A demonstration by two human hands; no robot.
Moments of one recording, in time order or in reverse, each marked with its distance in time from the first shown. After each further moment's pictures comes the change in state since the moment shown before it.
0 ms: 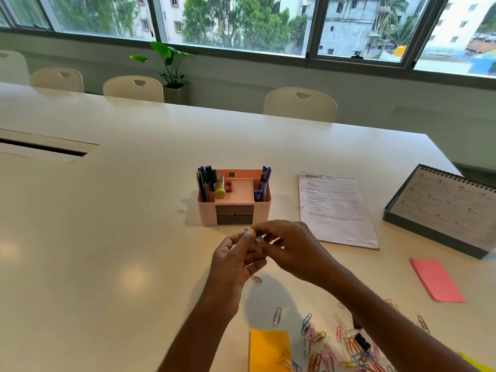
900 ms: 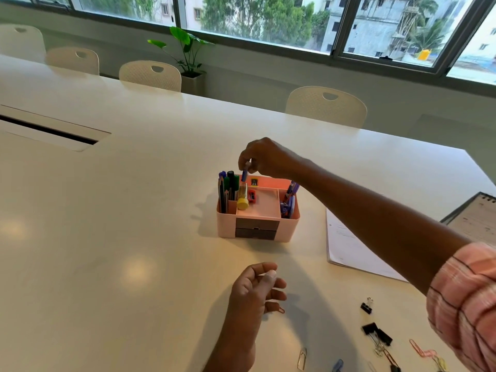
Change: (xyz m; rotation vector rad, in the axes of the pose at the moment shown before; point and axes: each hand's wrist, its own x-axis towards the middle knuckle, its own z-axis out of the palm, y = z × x) left_hand 0.018 -0.013 -0.020 0.230 0.090 -0.073; right_hand 0.280 0.054 -0.015 -0.447 -0.215 -0.370
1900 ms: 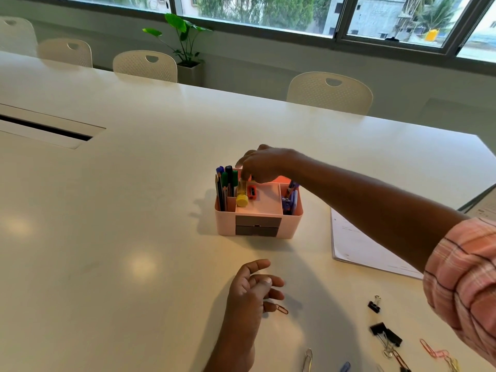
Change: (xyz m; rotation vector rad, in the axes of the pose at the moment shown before) left_hand 0.013 -0.003 -0.005 0.088 0.034 -0.042; right_hand 0.022 0.011 0.029 -0.421 -0.616 0.032
